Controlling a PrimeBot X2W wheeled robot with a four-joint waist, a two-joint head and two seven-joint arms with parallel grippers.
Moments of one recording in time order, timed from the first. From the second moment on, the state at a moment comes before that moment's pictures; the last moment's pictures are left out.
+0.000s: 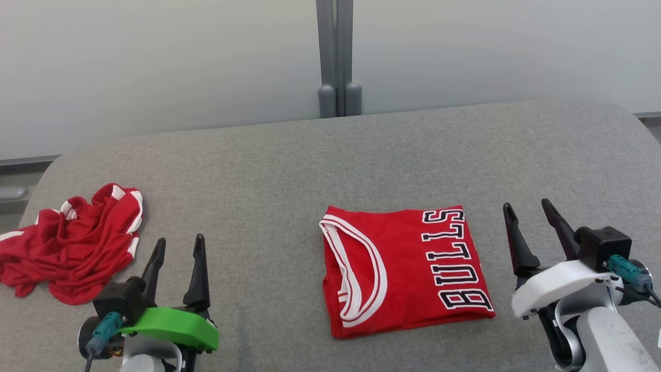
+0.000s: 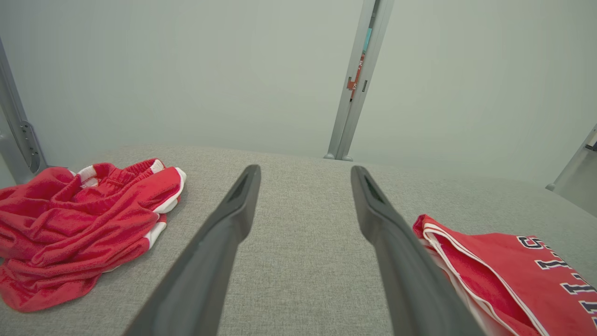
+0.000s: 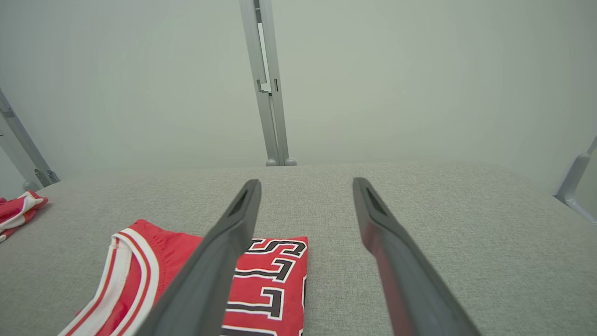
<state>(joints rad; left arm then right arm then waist) -0.12 0.06 -0.06 0.37 -0.31 -0.13 -0.26 -0.15 -0.18 0.06 0.27 0.26 0.13 -0.16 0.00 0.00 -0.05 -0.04</state>
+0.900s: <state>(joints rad) -0.11 0.06 -0.06 0.37 -0.30 -0.13 -0.26 -0.14 -0.18 0.05 0.28 0.26 0.13 -0.12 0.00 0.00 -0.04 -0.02</state>
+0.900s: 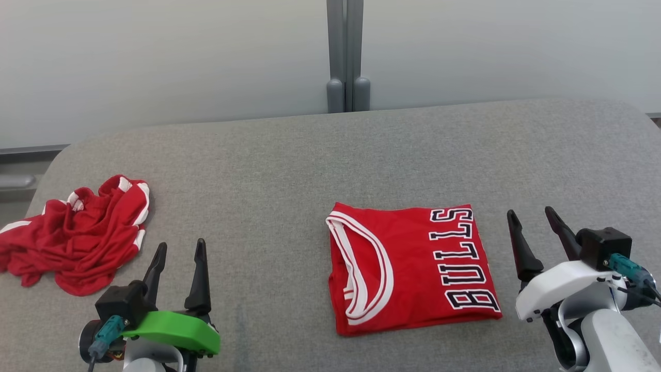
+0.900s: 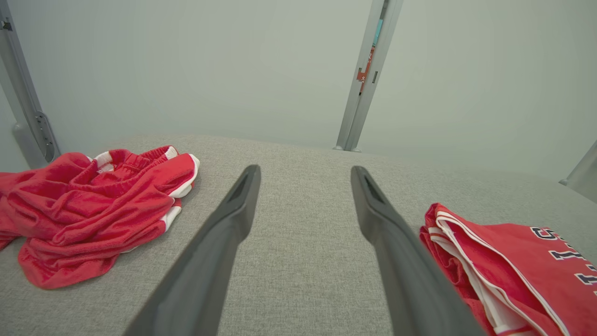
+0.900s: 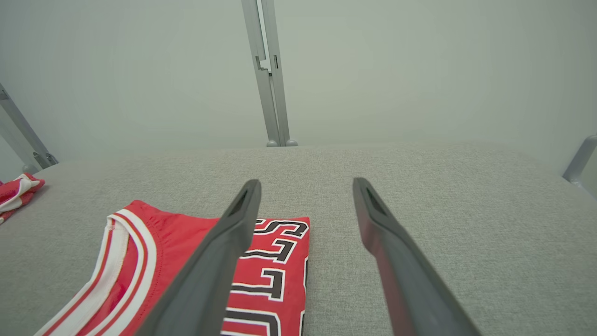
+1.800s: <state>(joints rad) -0.16 0.07 -0.12 0.34 -0.31 -0.13 -0.26 -0.32 -0.17 0.07 0.66 0.28 0.13 0.31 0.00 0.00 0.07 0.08</state>
